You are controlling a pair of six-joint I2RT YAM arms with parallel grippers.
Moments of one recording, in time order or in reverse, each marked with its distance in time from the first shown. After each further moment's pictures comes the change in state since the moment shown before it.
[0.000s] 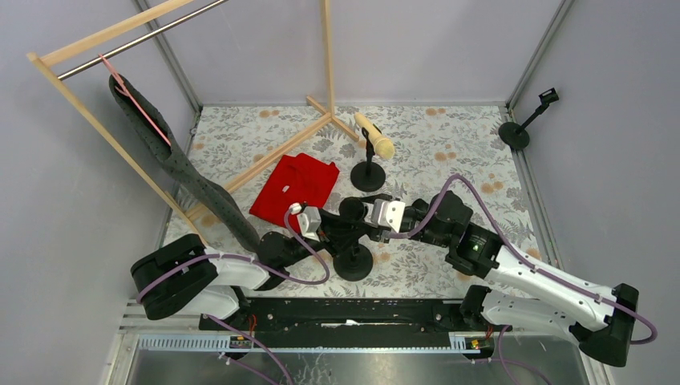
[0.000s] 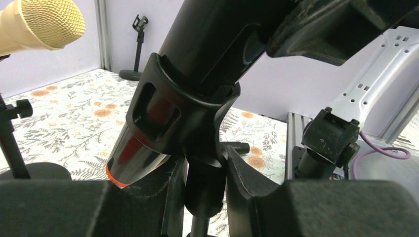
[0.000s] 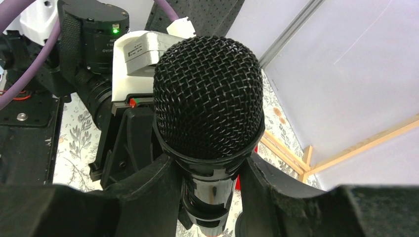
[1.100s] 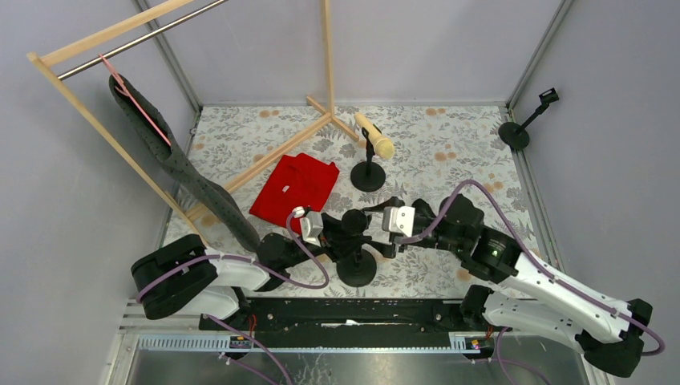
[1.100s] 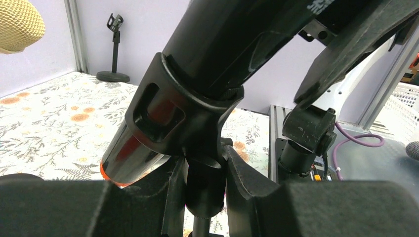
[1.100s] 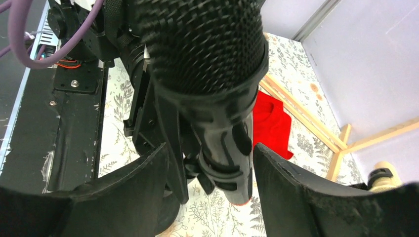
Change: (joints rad) left arm -0.023 0.000 0.000 0.003 0.072 0.009; right arm -0.023 -0.106 0.029 -0.250 -0.106 0.041
